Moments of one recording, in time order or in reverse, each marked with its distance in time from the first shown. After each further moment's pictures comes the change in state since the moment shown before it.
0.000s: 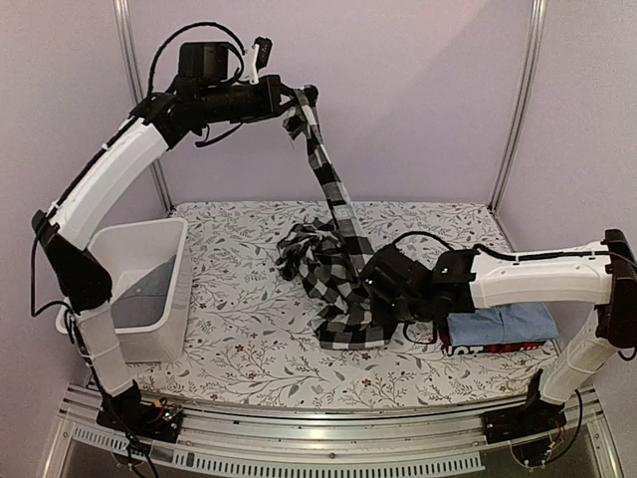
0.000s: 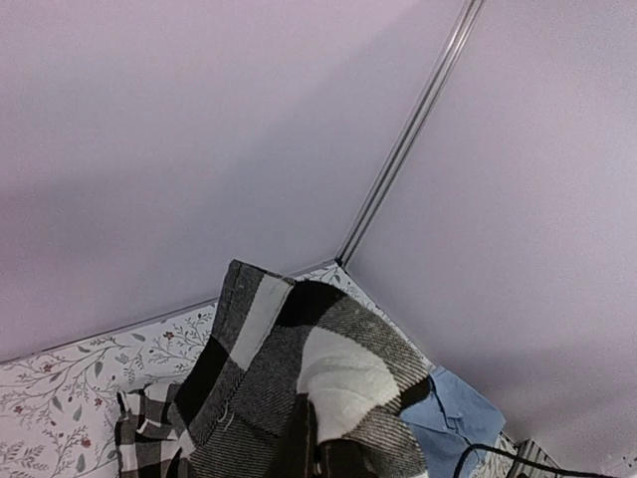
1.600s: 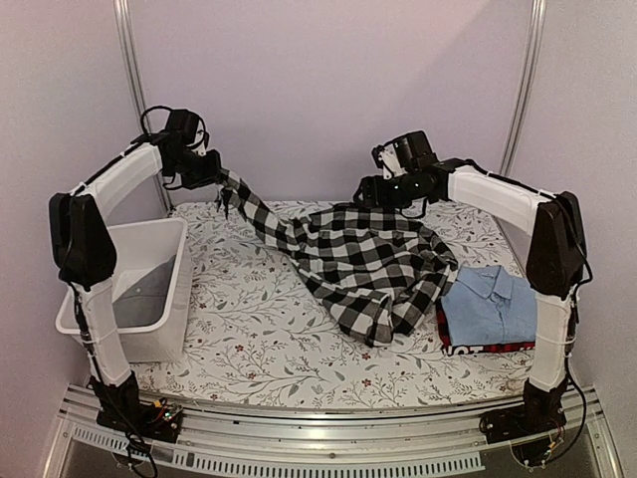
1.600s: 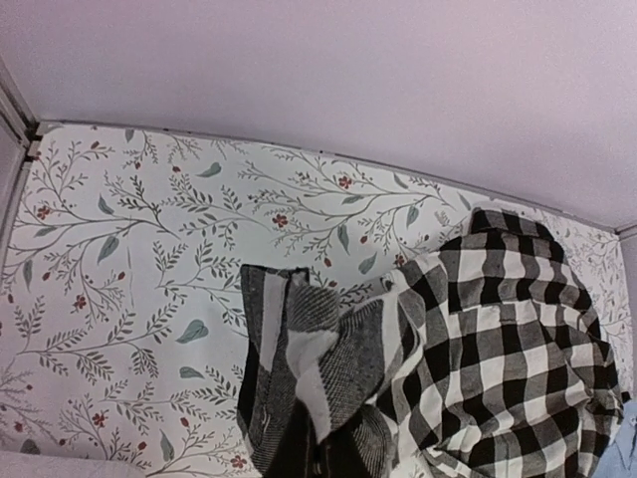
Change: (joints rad) left arm 0.416 0.081 -0.323 -0.182 -0.139 -0.010; right arm -0.582 0.457 0.780 0.107 -0.613 -0.605
